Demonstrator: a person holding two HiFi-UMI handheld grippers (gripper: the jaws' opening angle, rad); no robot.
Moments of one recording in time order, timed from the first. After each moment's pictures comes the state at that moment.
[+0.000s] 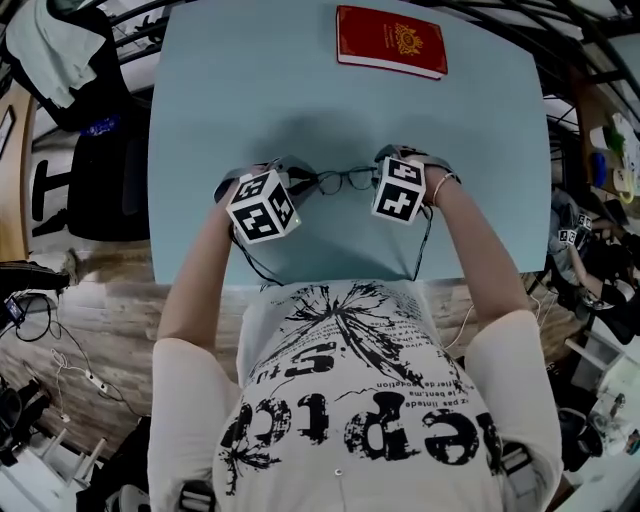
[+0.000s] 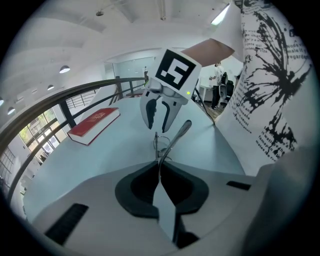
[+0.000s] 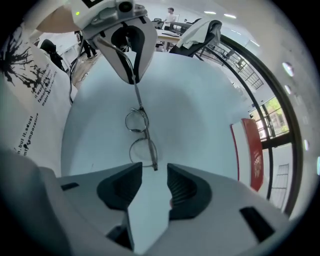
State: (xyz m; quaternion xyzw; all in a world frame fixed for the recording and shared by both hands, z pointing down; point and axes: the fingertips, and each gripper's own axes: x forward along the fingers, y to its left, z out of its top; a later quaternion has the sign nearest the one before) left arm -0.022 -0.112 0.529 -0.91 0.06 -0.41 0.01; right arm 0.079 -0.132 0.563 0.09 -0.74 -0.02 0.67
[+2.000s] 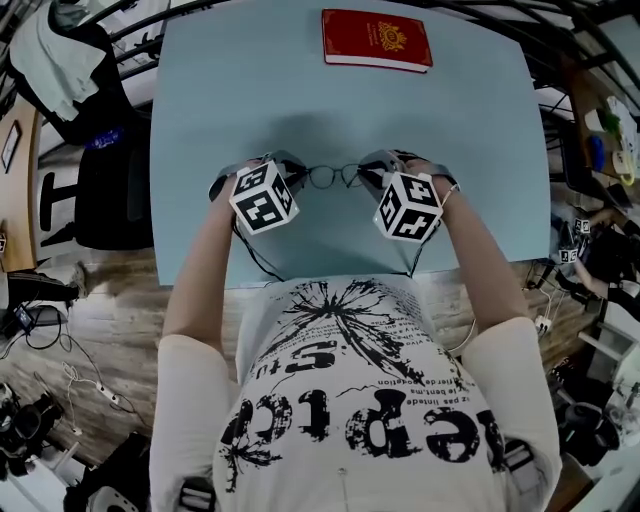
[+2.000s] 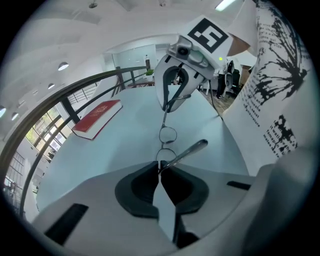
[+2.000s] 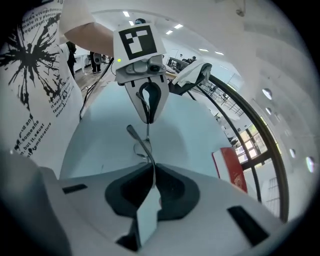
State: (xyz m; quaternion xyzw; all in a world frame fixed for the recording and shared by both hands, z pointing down) left arm -0.026 -0.114 0.534 -0.88 0.08 -0.47 0.02; right arm 0.055 -0.106 0.505 0.14 -0.82 -0.10 0.55
